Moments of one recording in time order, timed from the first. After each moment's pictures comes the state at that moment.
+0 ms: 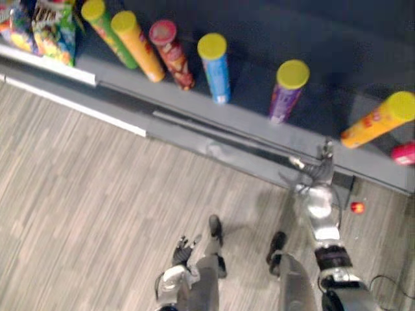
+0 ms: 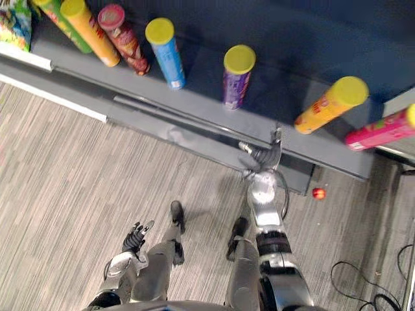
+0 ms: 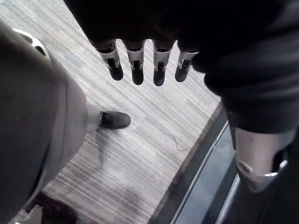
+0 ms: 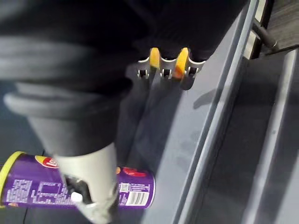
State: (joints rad) left arm -0.05 0.01 0.13 0.97 -0.21 -0.15 0.10; right arm -0.25 -0.09 -0.02 0.39 -0.12 -0.17 -0.41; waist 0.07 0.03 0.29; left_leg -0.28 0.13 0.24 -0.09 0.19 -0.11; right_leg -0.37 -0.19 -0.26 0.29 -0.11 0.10
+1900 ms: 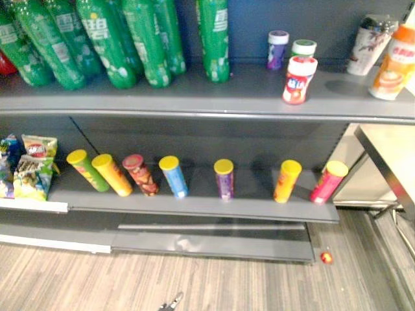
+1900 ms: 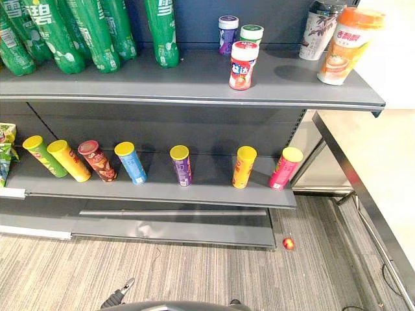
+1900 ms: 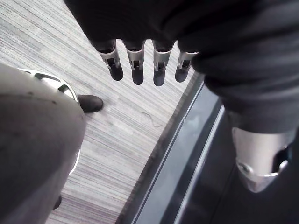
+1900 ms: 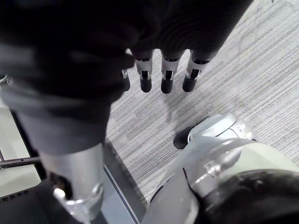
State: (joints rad) left arm 0.10 0.04 0.37 1.17 -0.11 -0.08 0.00; right arm 0.20 -0.04 -0.46 1.20 0.26 -0.09 -0.02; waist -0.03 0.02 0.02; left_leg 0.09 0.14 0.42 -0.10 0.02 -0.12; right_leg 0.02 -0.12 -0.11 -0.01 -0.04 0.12
